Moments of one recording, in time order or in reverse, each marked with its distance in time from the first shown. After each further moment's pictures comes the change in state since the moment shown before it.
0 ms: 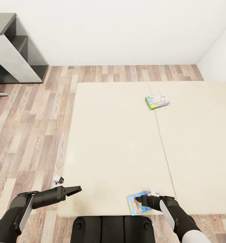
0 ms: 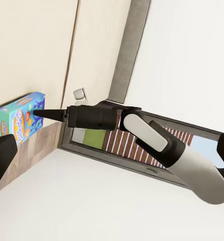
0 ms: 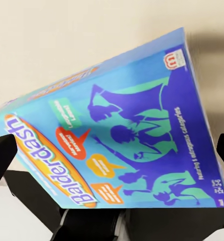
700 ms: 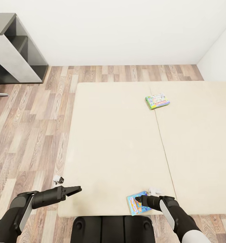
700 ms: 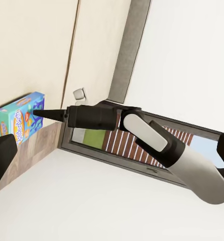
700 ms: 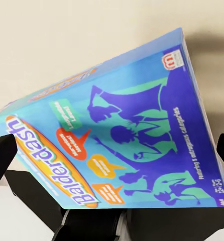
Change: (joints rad) left arm 0.000 -0.001 0.000 0.000 0.000 0.000 0.000; right arm 0.000 0.000 -0.001 0.000 -0.003 0.002 0.002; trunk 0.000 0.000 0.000
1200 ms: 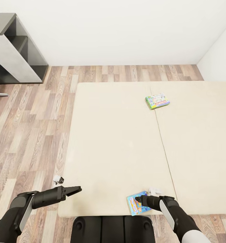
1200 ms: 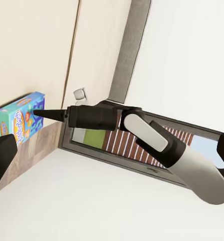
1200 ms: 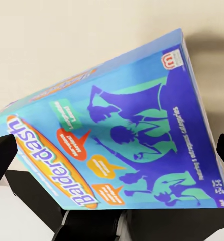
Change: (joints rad) left arm 0.000 0.000 0.000 0.001 0.000 -0.001 0.002; right arm 0.000 0.002 0.000 0.000 0.000 0.000 -0.002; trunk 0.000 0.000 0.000
